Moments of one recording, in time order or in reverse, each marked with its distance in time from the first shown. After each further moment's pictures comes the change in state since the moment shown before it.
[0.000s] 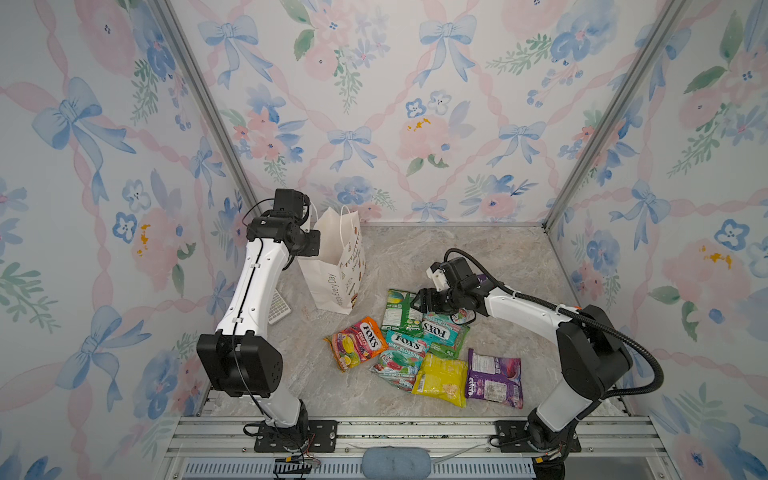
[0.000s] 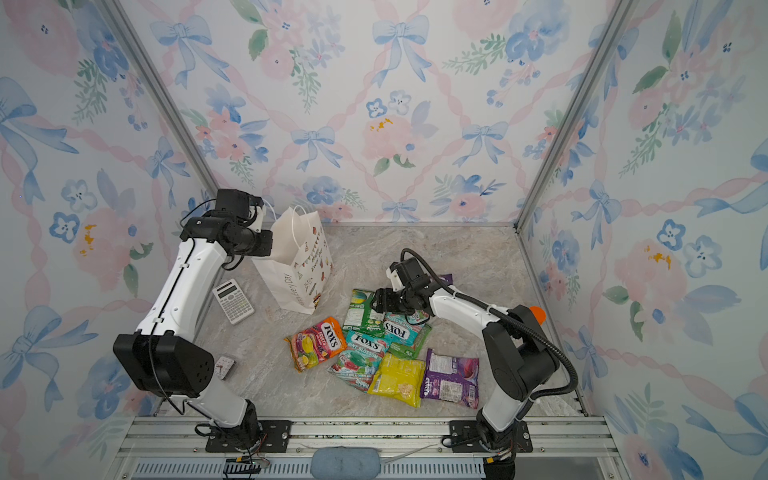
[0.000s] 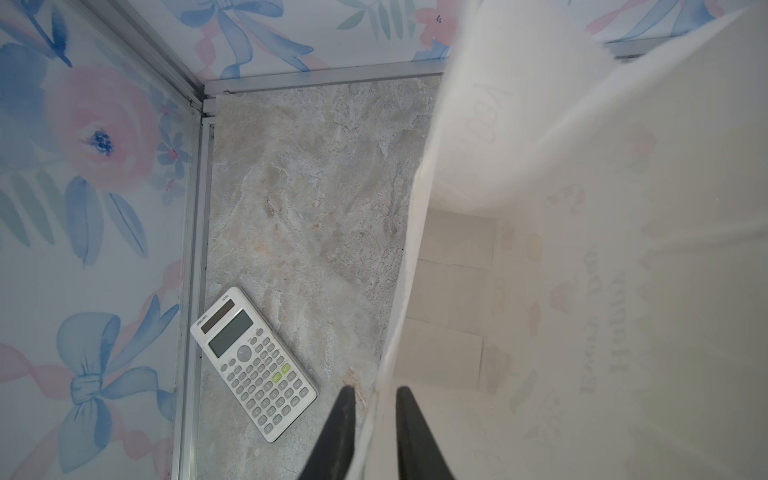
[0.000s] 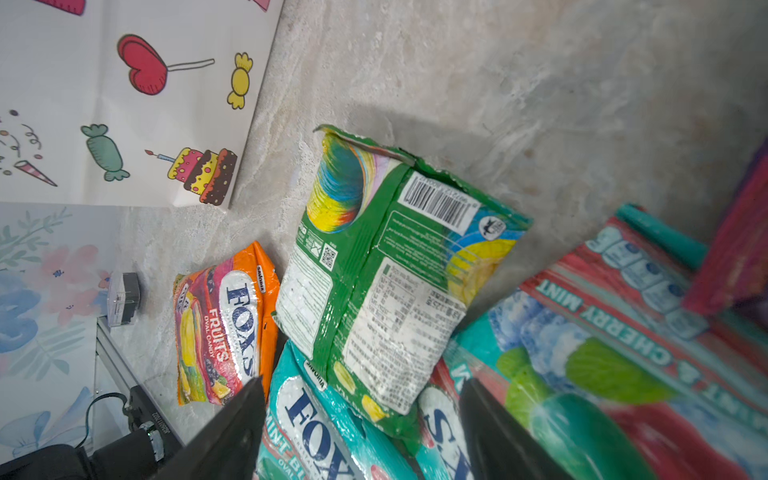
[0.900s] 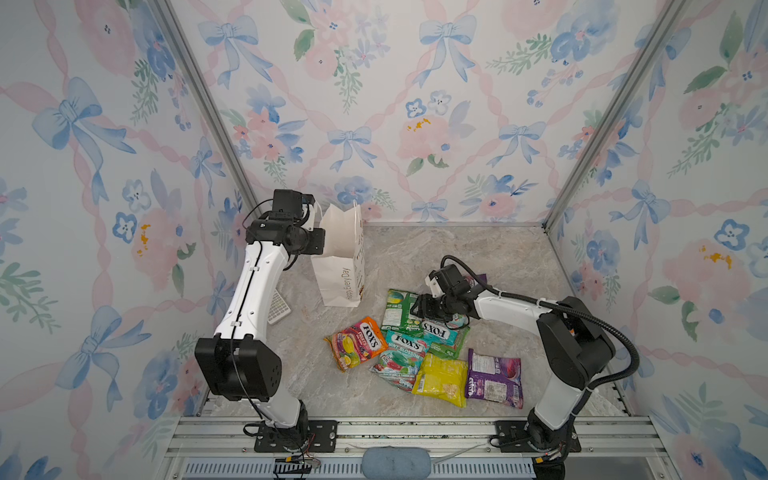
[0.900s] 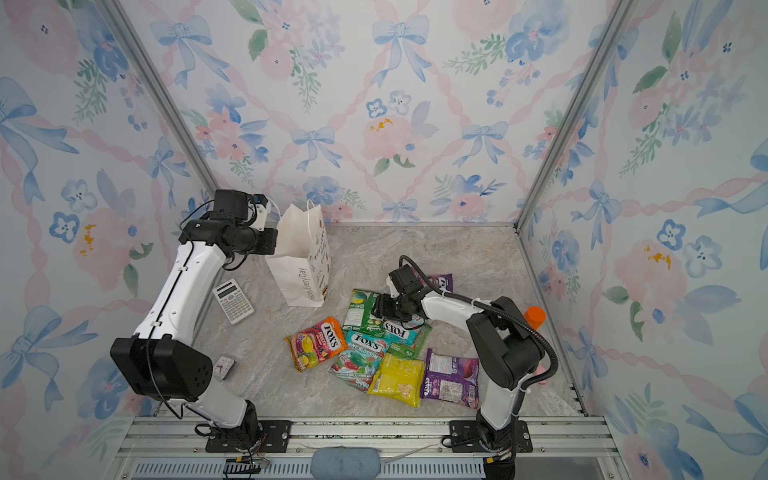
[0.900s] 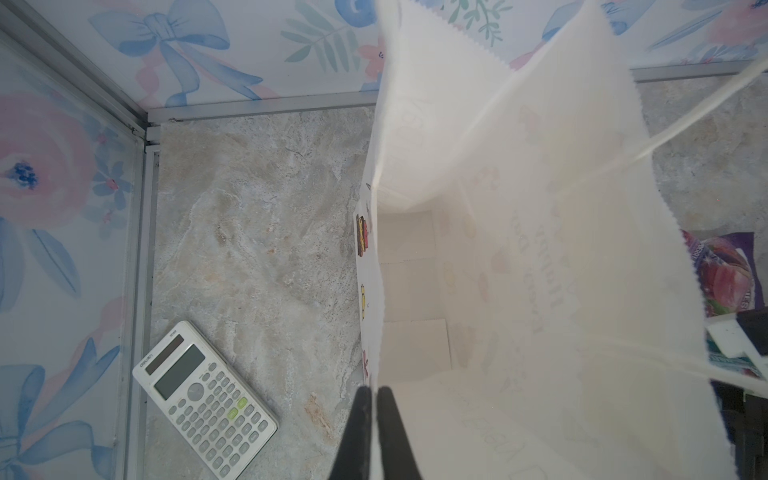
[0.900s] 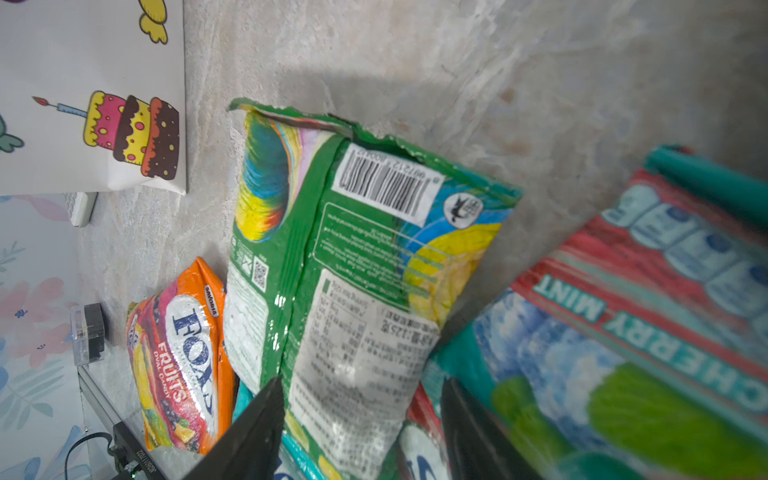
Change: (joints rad) left arm 0.003 -0.048 -0.065 0.083 0.146 0.000; right arm 0.019 0.103 -0.013 0.066 0.033 0.109
